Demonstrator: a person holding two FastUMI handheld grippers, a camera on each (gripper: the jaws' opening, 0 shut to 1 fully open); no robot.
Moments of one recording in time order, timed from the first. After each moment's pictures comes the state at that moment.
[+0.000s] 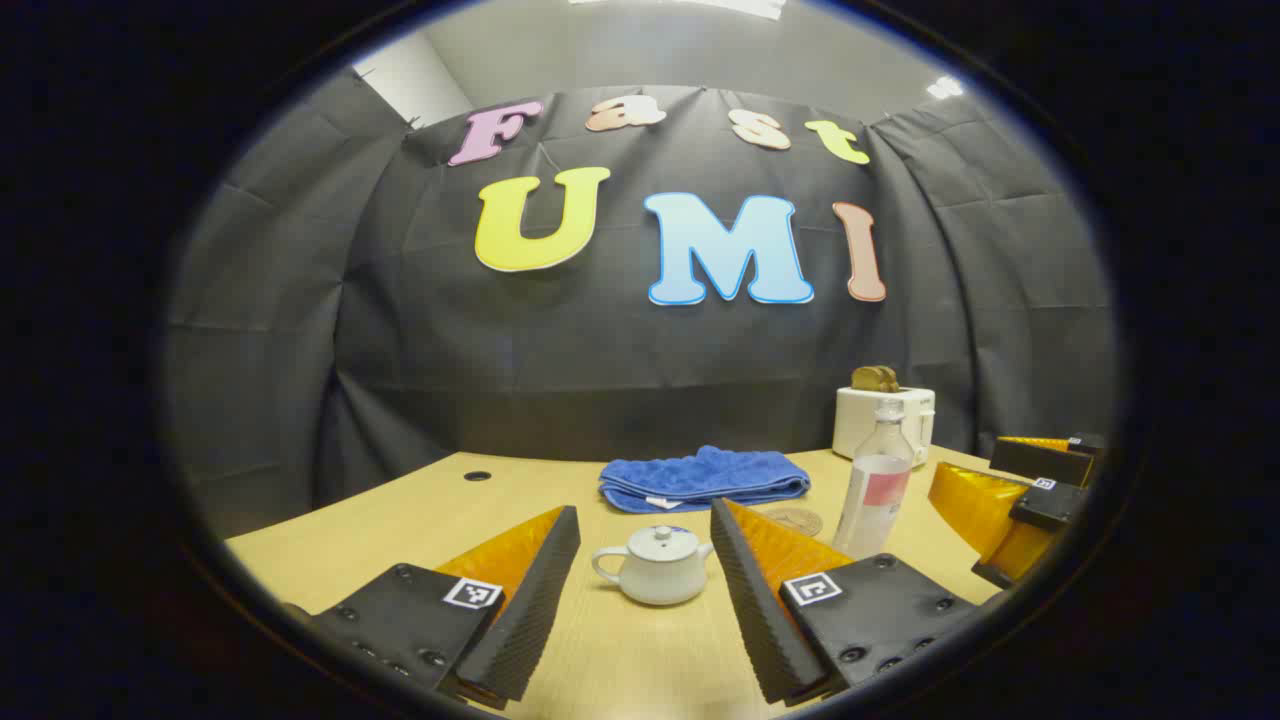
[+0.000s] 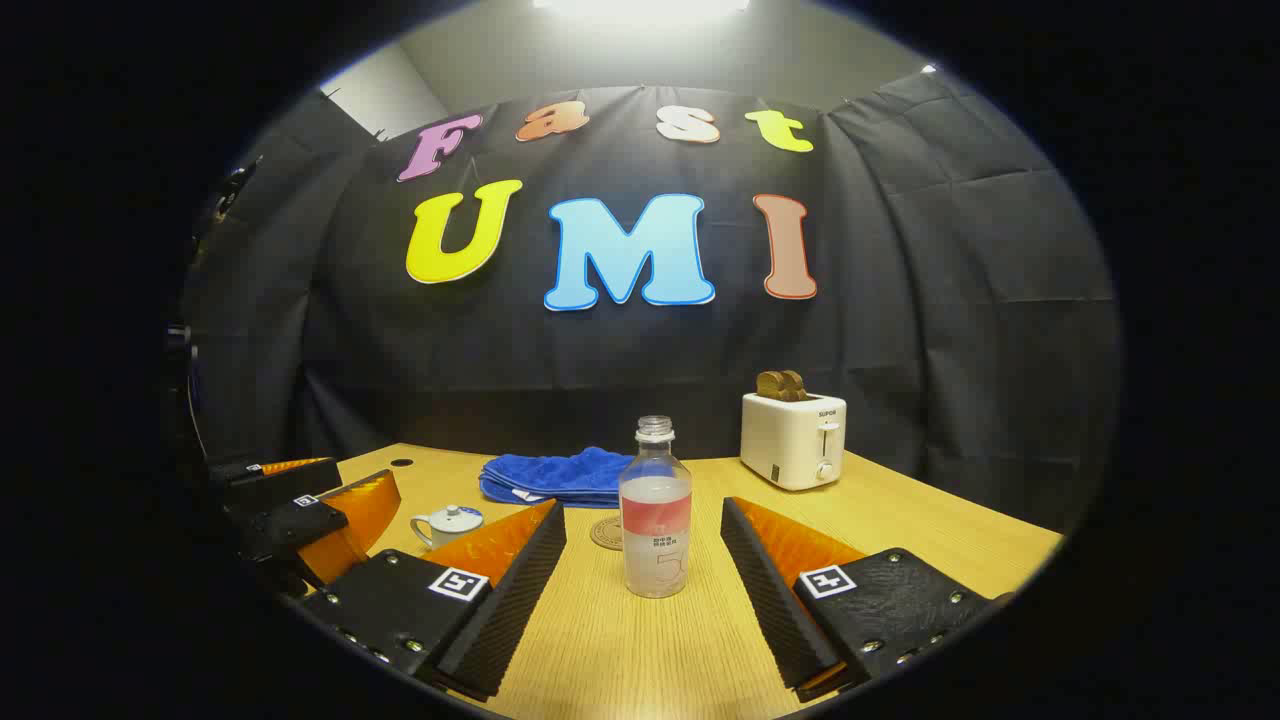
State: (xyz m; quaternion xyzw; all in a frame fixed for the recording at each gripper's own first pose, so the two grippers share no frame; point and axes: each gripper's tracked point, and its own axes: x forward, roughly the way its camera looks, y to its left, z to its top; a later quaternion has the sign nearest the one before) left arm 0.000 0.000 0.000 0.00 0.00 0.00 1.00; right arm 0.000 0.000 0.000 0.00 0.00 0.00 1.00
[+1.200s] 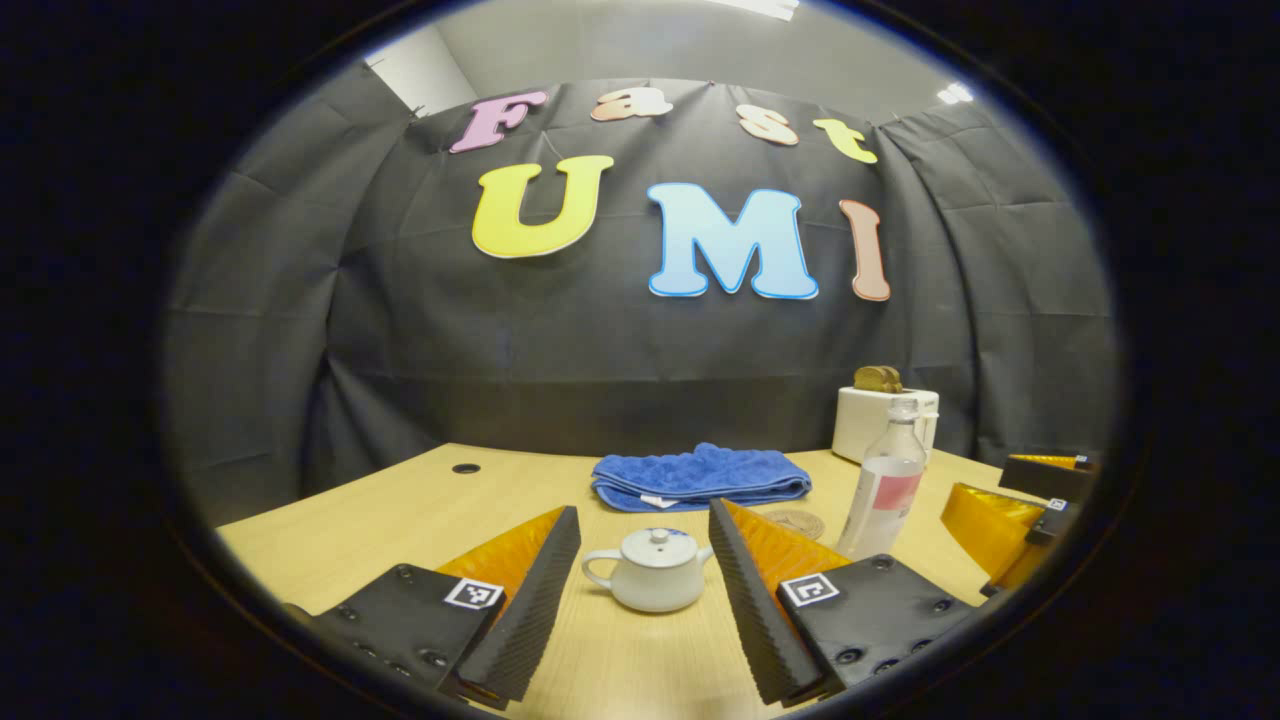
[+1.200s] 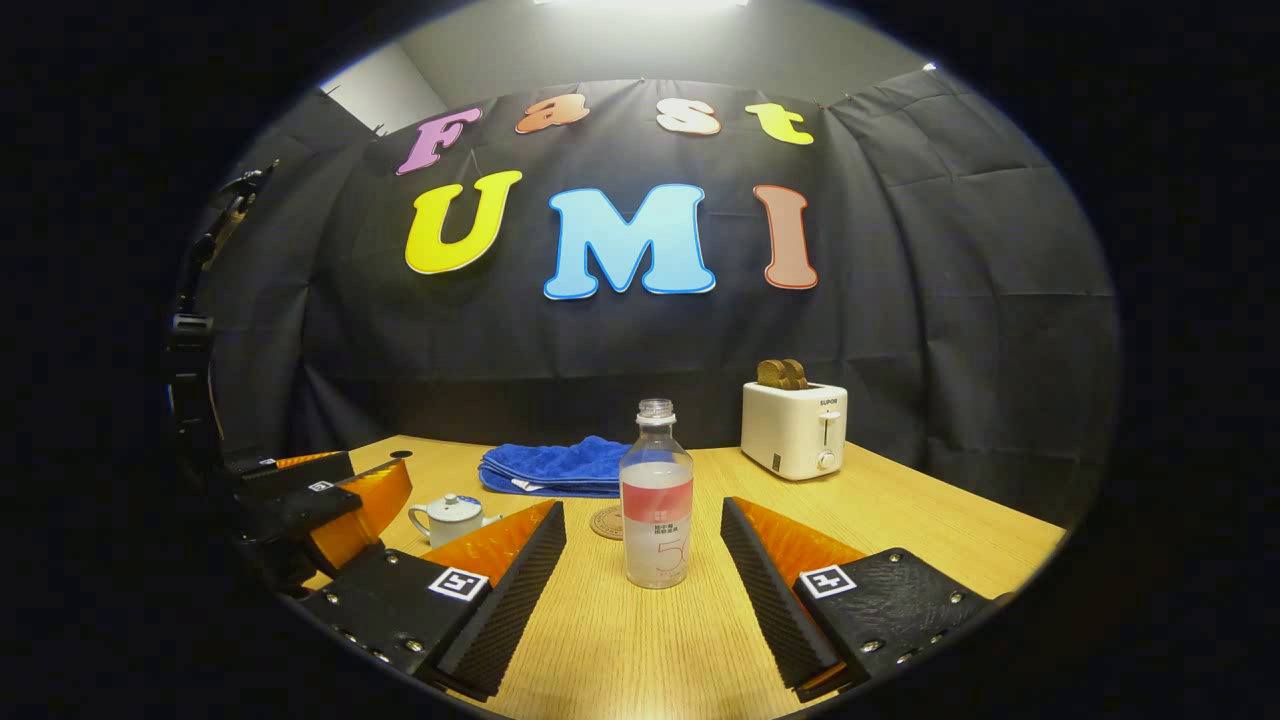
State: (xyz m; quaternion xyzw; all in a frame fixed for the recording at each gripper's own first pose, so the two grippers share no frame) left arm 0.031 -0.003 -0.010 -0.01 0.01 -0.01 1.00; right arm 0.001 0.000 -0.014 0.00 0.01 0.00 1.00
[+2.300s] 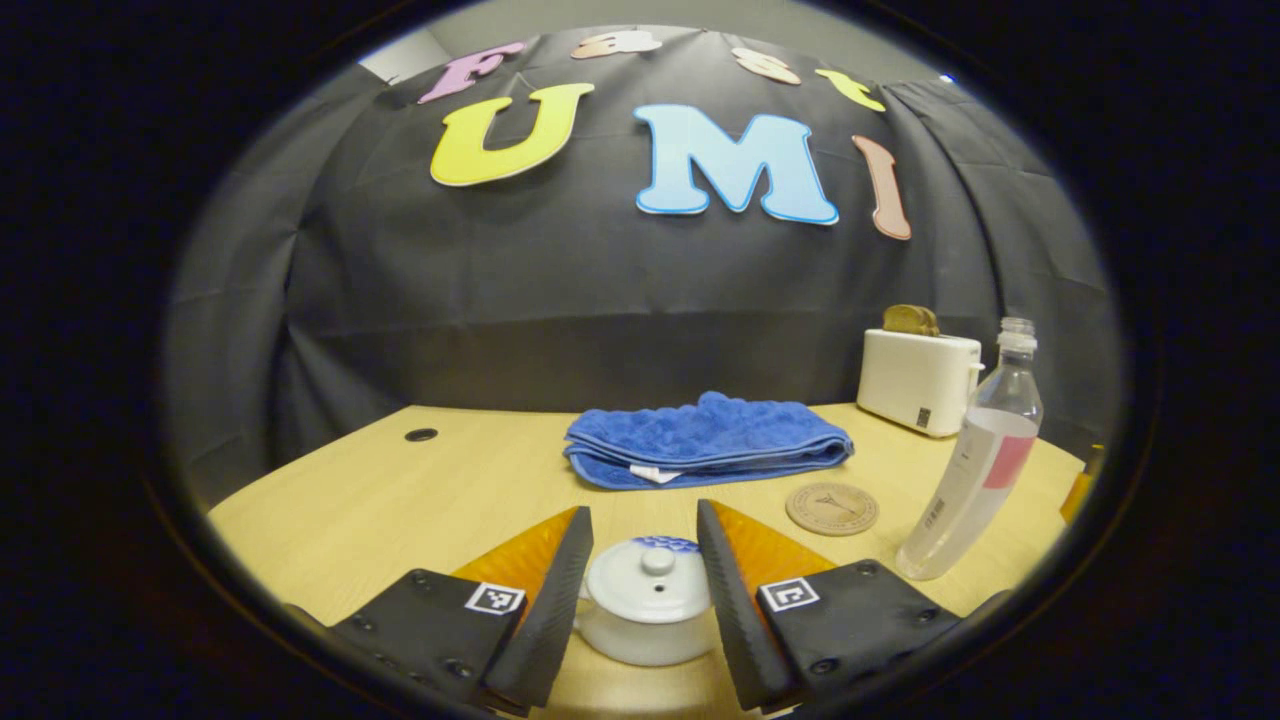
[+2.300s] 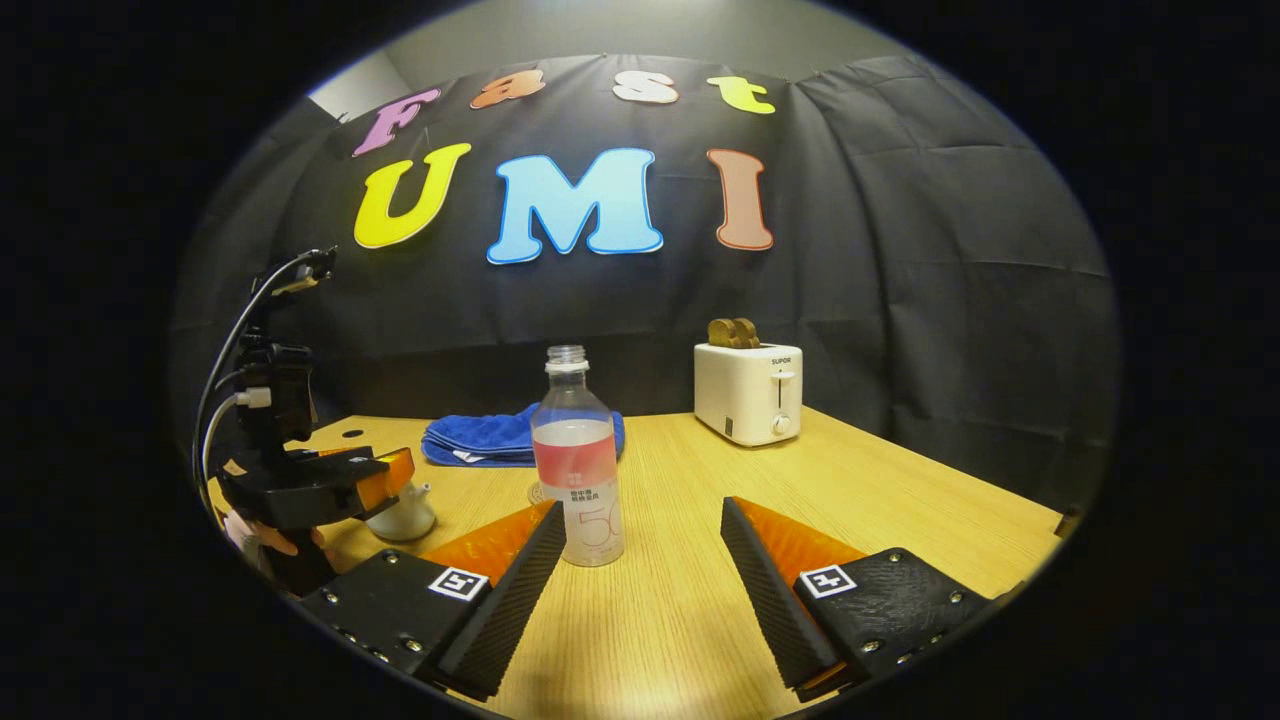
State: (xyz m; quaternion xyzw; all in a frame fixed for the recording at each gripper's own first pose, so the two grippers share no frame) left arm 0.136 -0.020 -0.070 -0.01 0.08 -0.03 1.00; right arm 0.015 -0.052 -0.051 0.02 0.06 -0.05 1.00
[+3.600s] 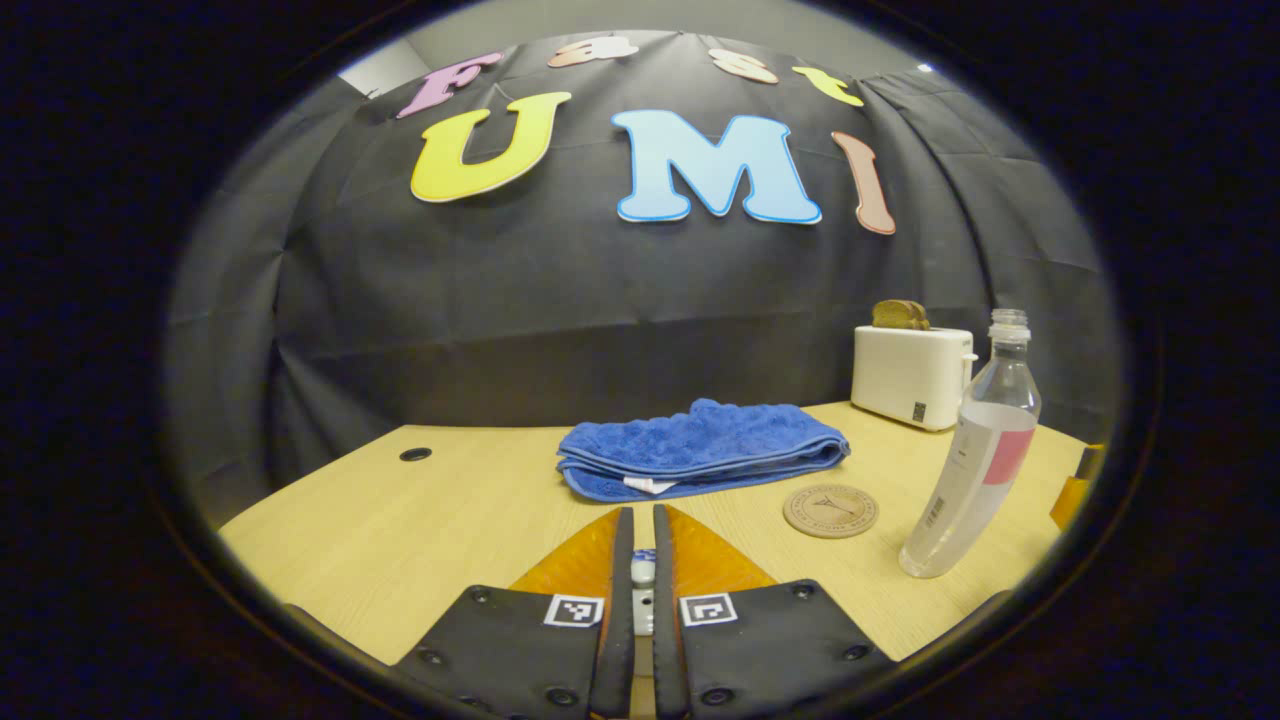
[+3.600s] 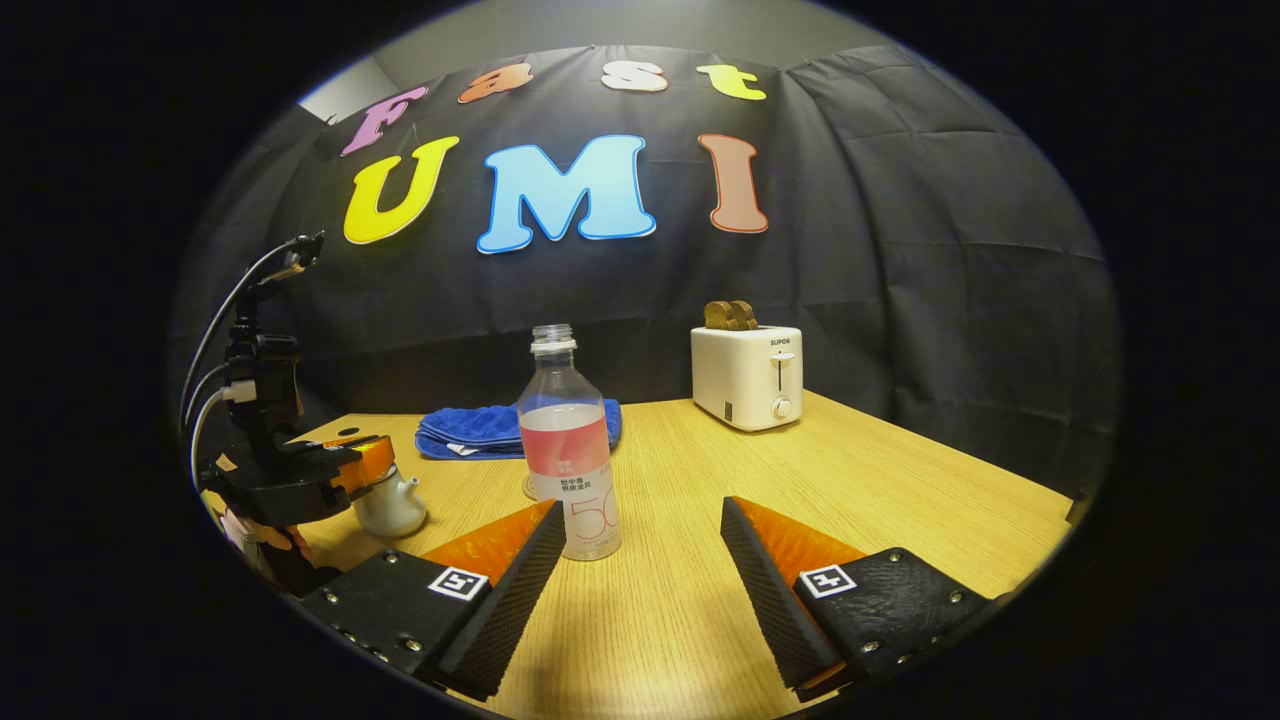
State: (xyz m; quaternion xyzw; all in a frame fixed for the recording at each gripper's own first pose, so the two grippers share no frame) left arm 0.142 -0.025 -0.065 0.02 0.07 -0.04 1.00; right arm 0.024 -0.049 -0.063 0.03 0.07 -0.05 1.00
